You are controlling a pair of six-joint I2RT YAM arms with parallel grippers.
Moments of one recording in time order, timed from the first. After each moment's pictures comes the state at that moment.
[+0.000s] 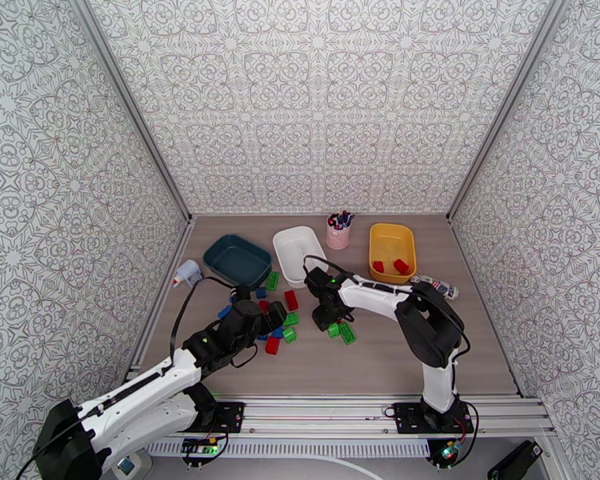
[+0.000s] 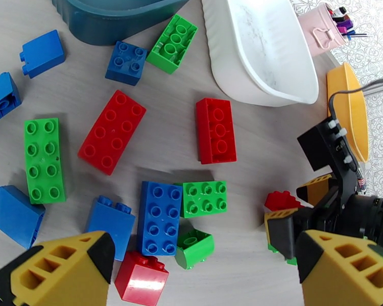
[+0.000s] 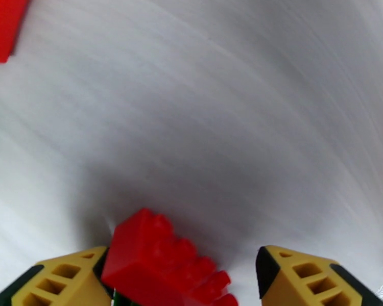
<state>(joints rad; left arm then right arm) -0.73 0.92 0.51 -0.33 -0.23 -1.06 0.80 1.95 1.33 -0.79 0.14 0.19</state>
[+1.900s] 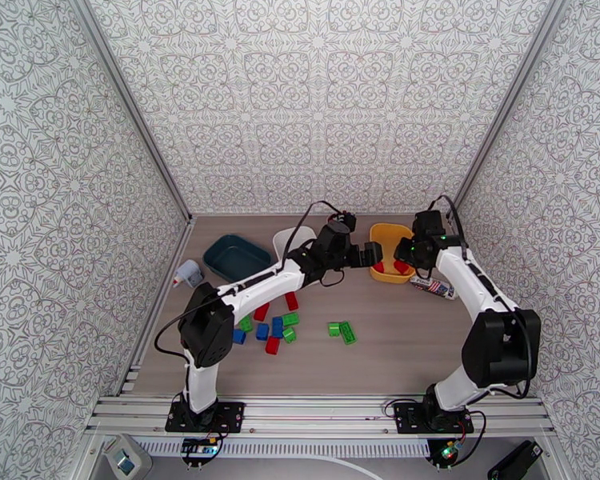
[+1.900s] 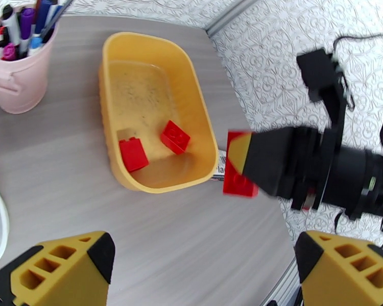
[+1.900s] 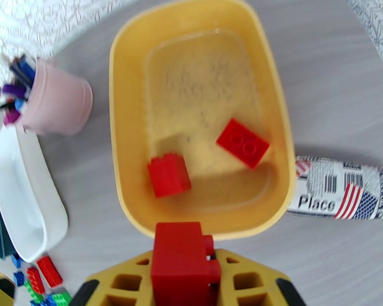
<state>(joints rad) -0.82 1.97 1.67 -0.18 0.17 -0.75 0.05 1.63 1.39 -0.73 -0.07 0.45</state>
